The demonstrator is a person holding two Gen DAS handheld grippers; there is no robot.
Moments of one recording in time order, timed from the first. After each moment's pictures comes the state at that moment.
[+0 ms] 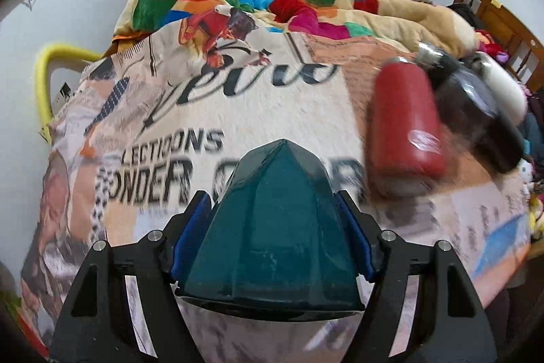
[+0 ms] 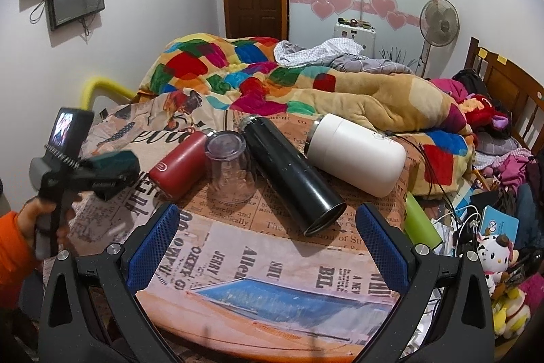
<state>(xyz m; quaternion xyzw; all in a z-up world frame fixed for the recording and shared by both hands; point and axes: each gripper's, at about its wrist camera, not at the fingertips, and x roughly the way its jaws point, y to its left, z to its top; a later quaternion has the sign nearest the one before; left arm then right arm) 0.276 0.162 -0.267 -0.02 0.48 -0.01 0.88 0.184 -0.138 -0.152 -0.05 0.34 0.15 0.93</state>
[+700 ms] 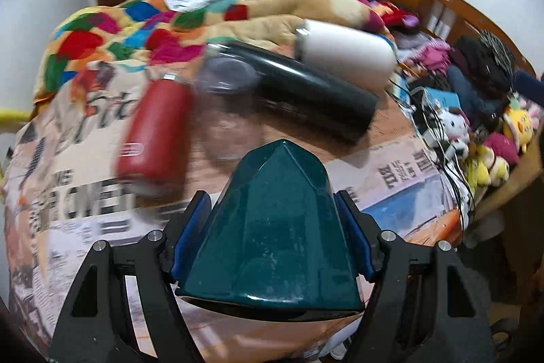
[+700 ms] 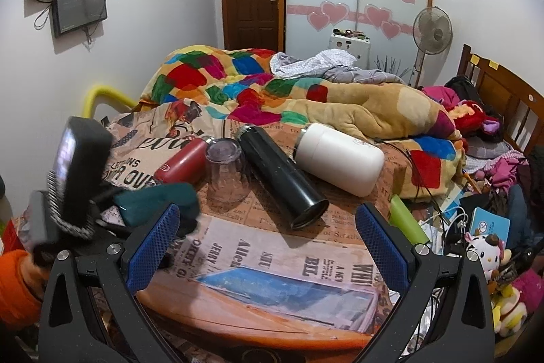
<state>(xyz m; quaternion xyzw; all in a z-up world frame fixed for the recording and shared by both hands) 0.245 -0.021 -0.241 0.03 0.45 -0.17 0.88 0.164 -0.159 -0.139 -0.04 0.32 0.15 0.93</state>
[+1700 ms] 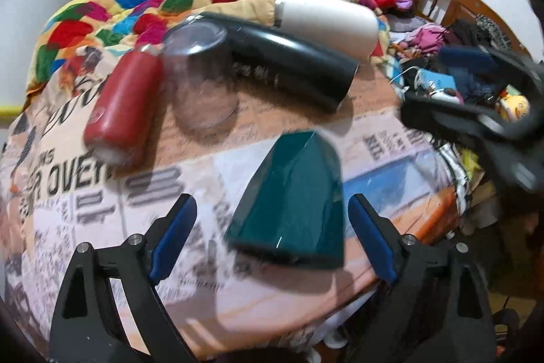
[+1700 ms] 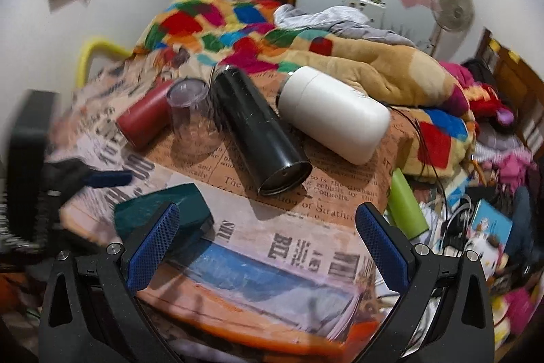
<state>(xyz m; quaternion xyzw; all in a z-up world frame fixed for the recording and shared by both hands) 0.218 -0.029 -0.257 0.04 0.47 -0.17 0.87 0.212 -0.172 -0.186 -0.11 0.41 0.17 0.89</state>
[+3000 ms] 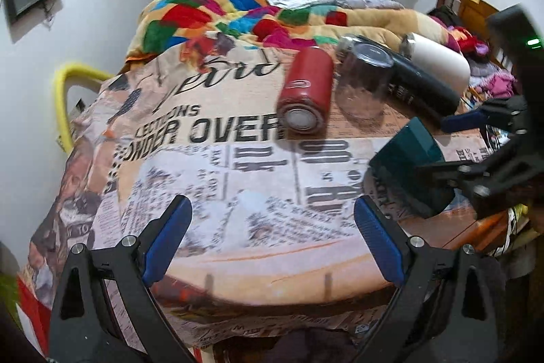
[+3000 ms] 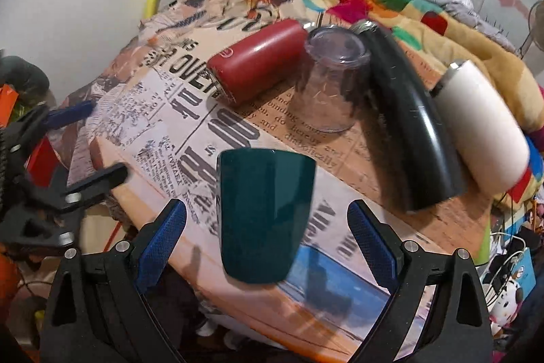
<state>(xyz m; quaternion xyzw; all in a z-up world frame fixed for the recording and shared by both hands) 0.163 0.097 -0.234 0.00 0.43 0.01 0.90 0.228 -0.074 -0.223 -0.15 0.51 0.31 0.79</state>
